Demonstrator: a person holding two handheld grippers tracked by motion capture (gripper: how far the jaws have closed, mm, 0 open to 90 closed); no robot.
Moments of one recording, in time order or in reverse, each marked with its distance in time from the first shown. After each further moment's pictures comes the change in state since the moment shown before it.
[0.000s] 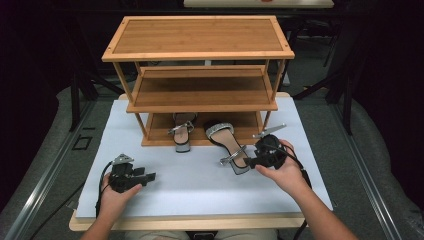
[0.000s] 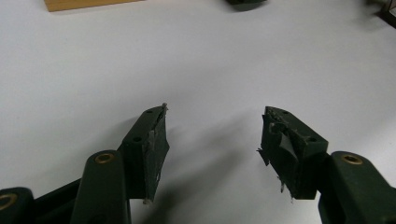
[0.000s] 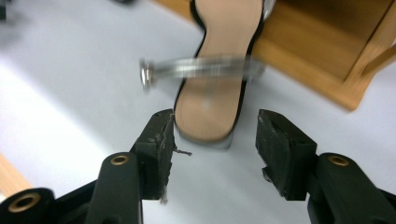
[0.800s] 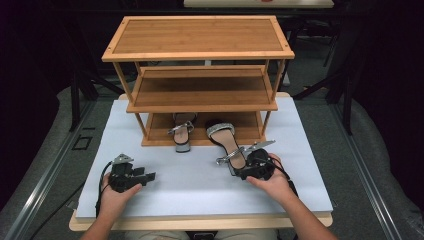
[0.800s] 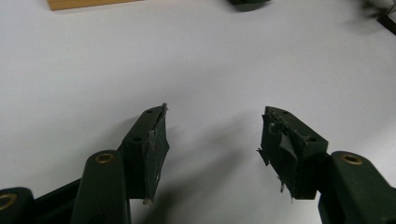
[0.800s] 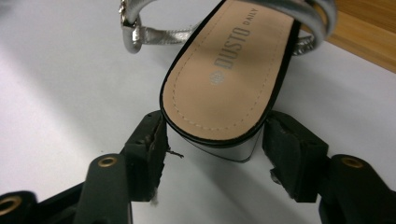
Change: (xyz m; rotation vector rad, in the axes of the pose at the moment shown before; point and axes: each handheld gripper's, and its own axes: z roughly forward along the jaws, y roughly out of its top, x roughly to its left) left arm 0.001 0.000 0.000 0.001 0.001 -0.006; right arm 0.003 -0.029 0.064 -0.042 0.100 -0.015
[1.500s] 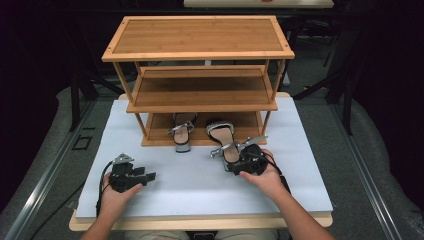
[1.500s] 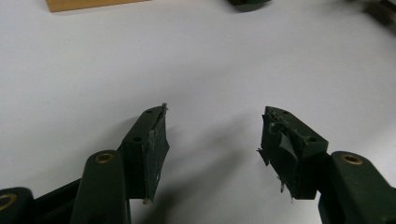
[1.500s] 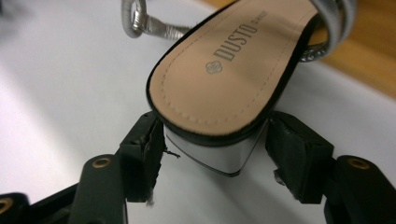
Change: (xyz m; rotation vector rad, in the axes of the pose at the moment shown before) left arm 0.000 0.000 0.001 -0.003 0.004 0.004; right arm 0.003 0.020 0.012 -0.019 -0.011 0.003
